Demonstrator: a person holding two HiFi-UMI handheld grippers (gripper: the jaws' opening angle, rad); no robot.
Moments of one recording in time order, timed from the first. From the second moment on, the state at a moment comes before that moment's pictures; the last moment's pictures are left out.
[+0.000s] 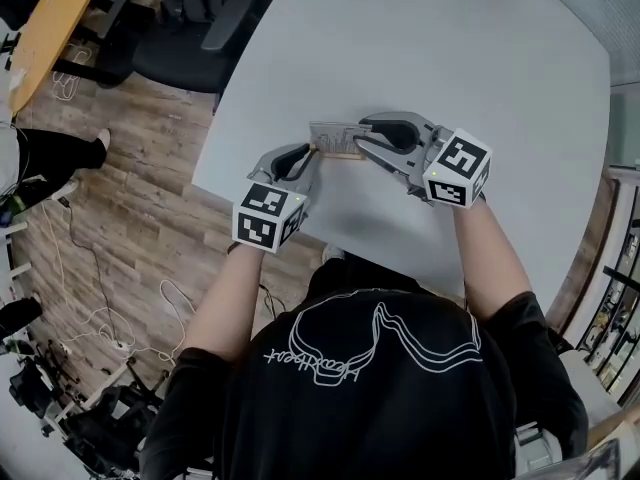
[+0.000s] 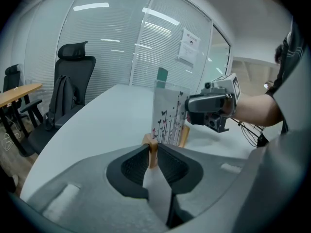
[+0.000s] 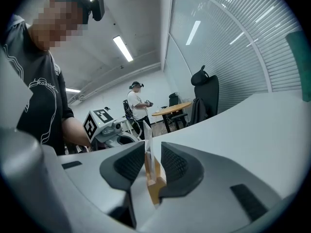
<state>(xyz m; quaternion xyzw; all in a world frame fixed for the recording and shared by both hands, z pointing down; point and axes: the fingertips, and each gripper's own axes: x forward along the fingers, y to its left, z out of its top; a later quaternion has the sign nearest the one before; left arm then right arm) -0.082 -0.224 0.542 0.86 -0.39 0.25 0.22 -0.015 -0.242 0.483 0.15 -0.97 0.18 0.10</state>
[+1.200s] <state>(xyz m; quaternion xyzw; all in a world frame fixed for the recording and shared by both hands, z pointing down) -0.079 -0.227 0.535 0.86 -0.39 0.27 0.18 -0.017 -0.234 0.458 0.11 -0.98 0.13 0.05</state>
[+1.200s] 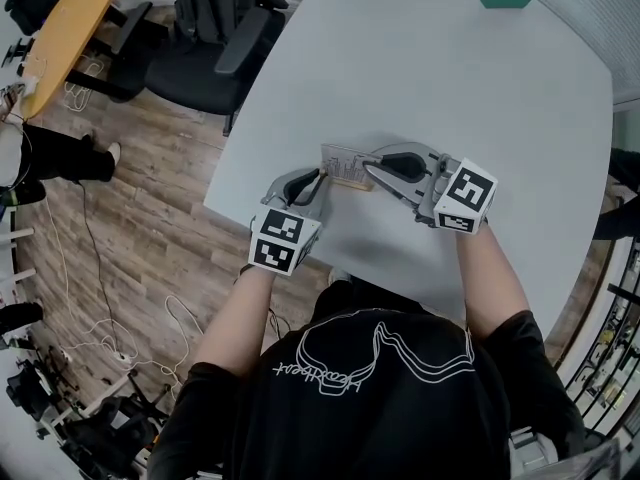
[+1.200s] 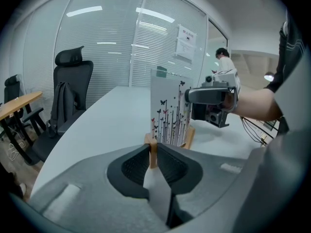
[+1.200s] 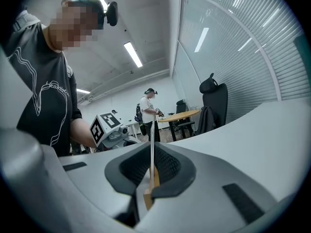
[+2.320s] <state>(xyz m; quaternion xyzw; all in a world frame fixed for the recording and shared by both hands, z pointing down) -0.081 -0.228 0.538 0.85 -0.41 0.27 0.19 0.043 -0.211 0.358 0.23 -0.96 0.14 -0.07</state>
